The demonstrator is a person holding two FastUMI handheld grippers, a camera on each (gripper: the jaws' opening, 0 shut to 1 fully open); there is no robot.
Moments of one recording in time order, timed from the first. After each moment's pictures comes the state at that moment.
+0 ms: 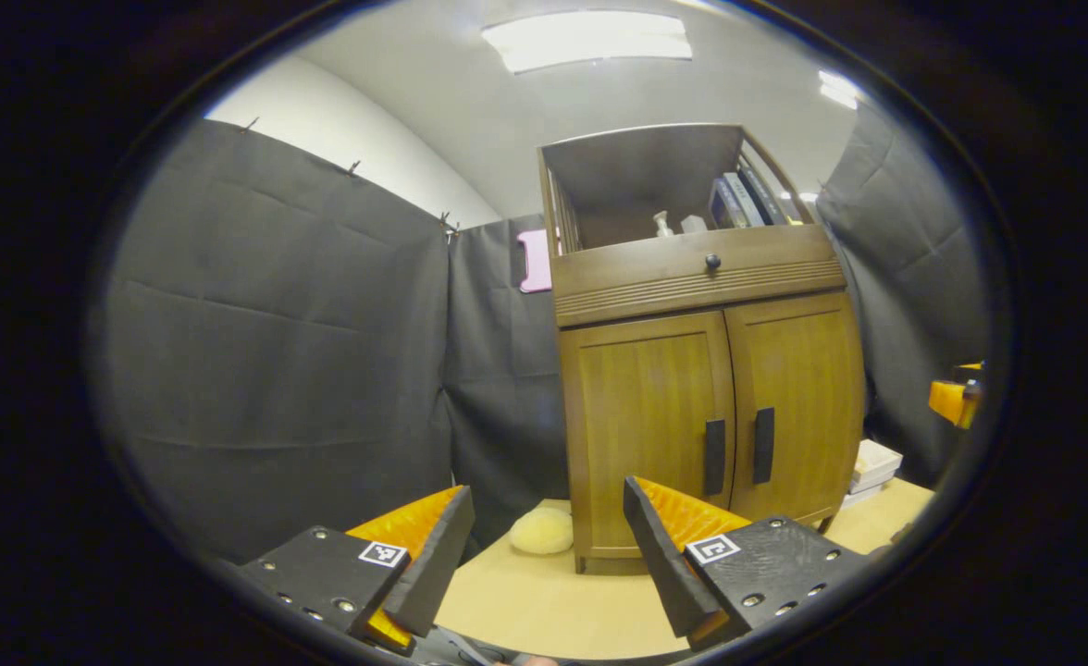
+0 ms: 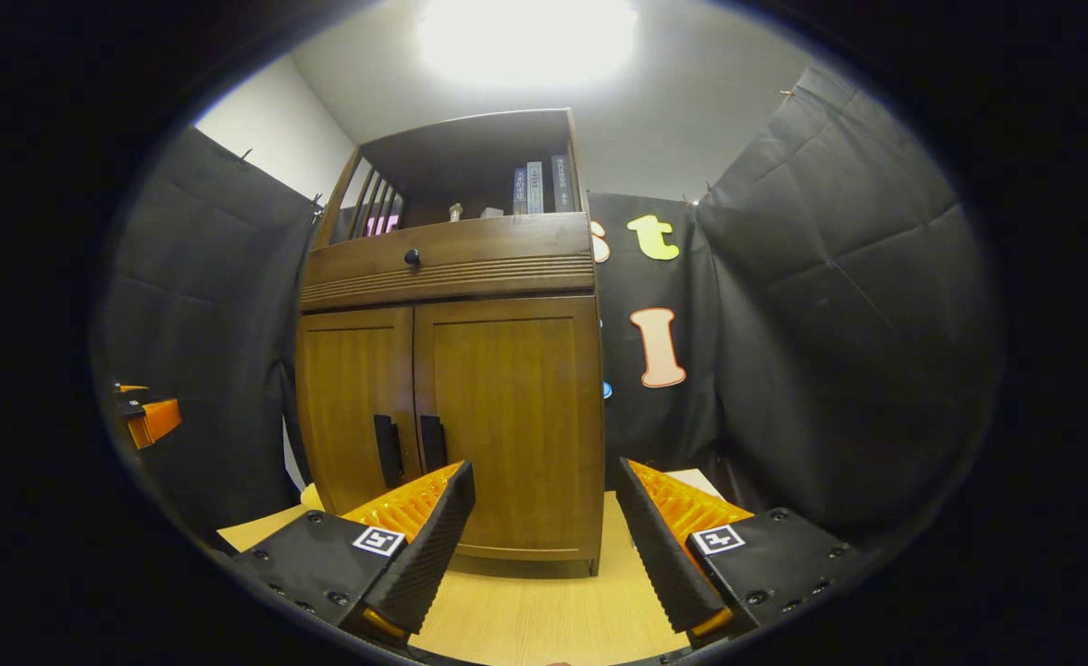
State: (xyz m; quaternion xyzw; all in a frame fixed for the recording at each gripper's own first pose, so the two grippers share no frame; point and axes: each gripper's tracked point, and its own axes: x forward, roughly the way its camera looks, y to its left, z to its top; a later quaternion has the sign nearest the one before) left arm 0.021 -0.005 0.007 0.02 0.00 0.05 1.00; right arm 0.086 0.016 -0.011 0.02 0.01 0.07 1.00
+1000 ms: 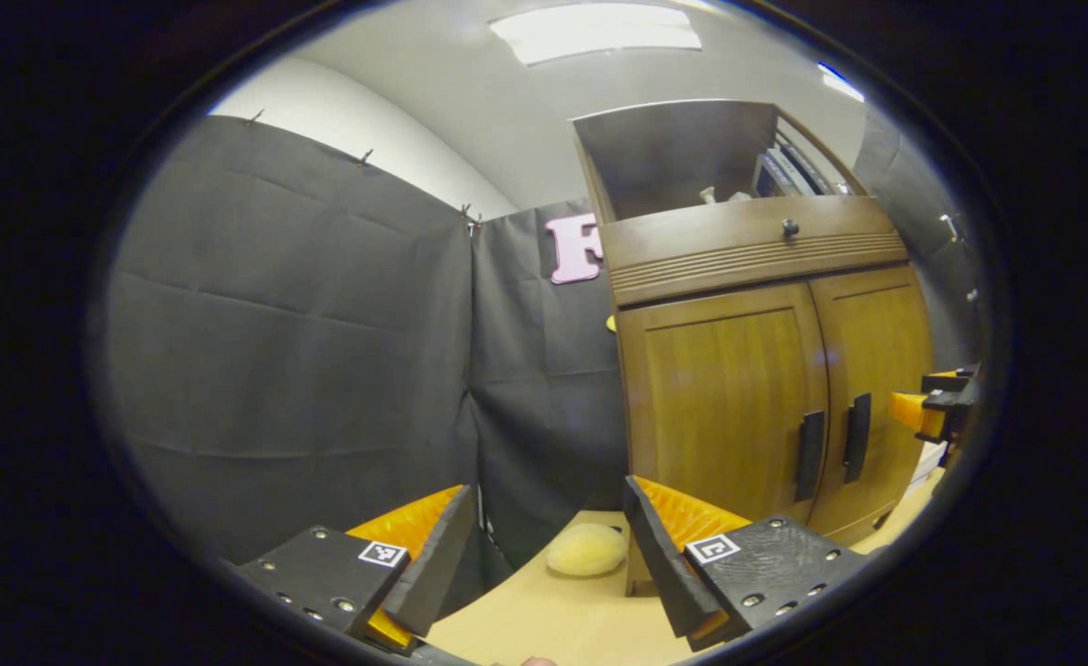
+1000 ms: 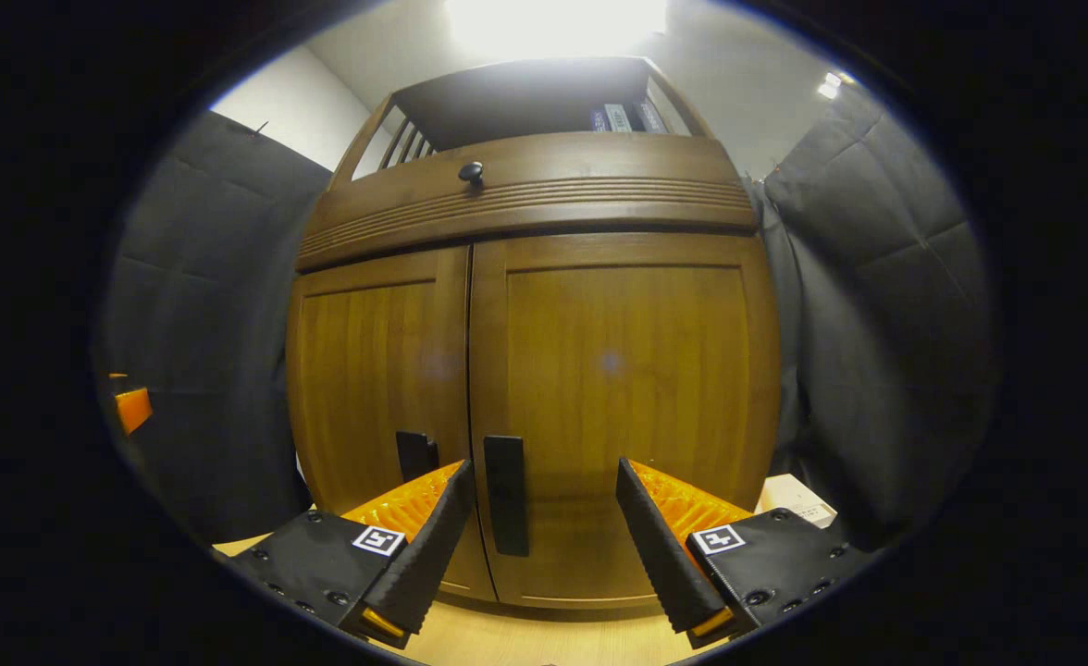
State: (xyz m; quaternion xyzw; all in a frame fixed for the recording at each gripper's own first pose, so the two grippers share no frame) left arm 0.124 0.077 -0.027 0.02 -0.01 0.09 1.00; right arm 0.248 0.162 -0.047 0.01 0.03 0.13 0.99
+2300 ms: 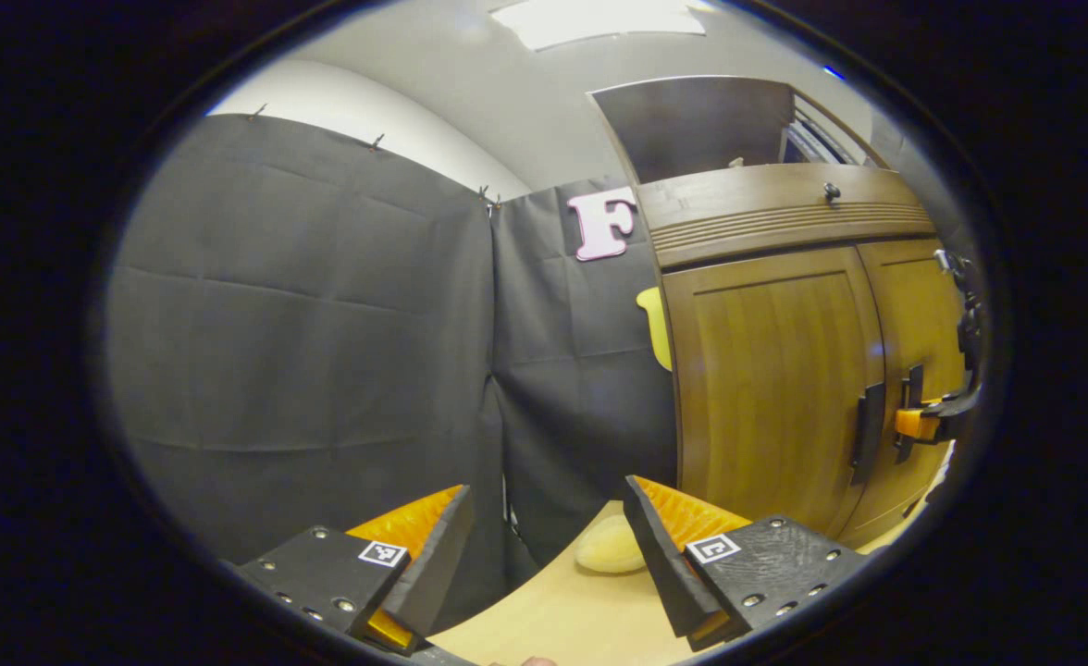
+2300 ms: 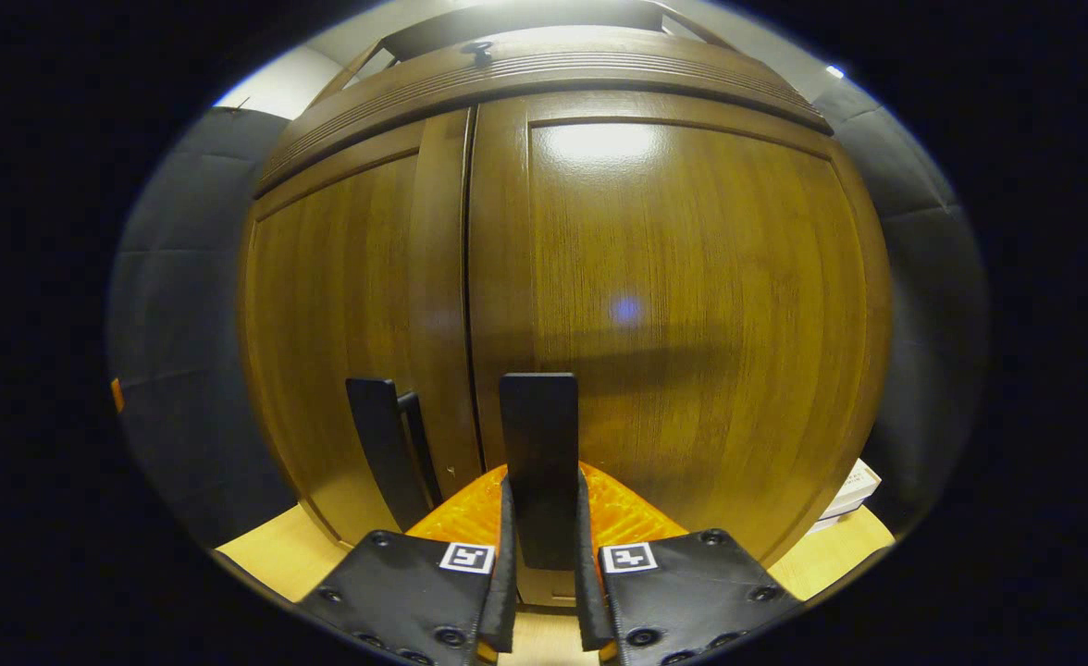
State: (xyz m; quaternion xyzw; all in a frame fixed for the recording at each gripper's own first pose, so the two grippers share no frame) left arm 0.153 0.107 -0.052 0.03 0.02 0.13 0.99; right arm 0.310 0.210 -0.114 0.02 0.13 0.13 0.98
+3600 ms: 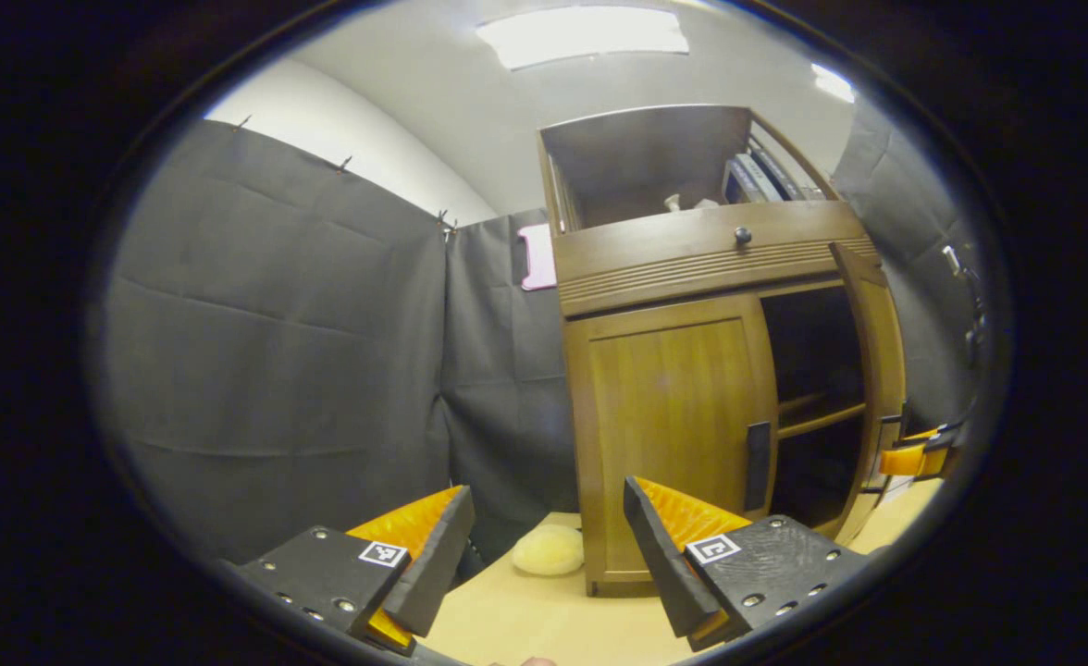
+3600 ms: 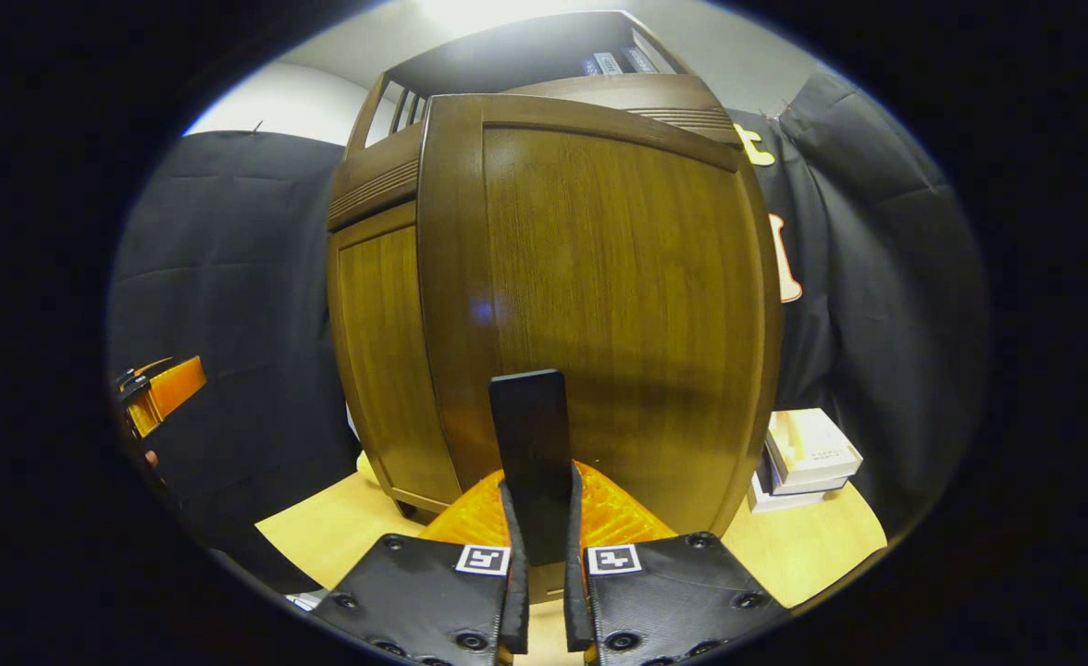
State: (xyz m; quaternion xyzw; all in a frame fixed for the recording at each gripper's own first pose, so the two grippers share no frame) left arm 0.111 0.080 0.008 0.03 -0.01 0.05 1.00; right arm 0.180 0.134 -0.098 0.04 0.14 0.20 0.97
